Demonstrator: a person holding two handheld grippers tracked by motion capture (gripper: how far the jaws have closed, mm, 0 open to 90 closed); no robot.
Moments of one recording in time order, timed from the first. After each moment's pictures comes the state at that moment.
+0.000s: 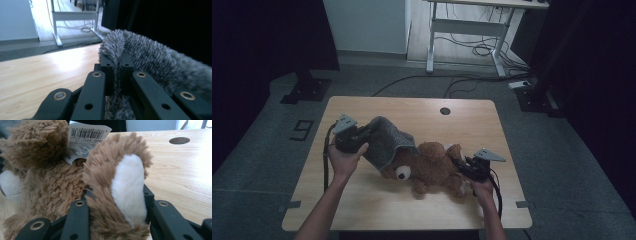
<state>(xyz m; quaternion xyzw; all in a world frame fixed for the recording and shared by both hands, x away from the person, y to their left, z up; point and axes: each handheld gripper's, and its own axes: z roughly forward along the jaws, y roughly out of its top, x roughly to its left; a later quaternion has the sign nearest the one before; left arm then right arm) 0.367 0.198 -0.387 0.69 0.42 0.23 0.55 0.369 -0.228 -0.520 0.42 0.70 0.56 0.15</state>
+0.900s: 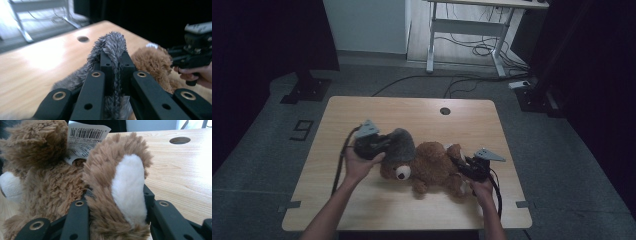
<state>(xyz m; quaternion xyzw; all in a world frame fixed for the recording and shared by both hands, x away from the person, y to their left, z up) 0.376 0.132 -0.409 0.78 0.33 0.16 0.51 0.370 -0.228 -0.521 0.42 0.70 0.56 0.15</state>
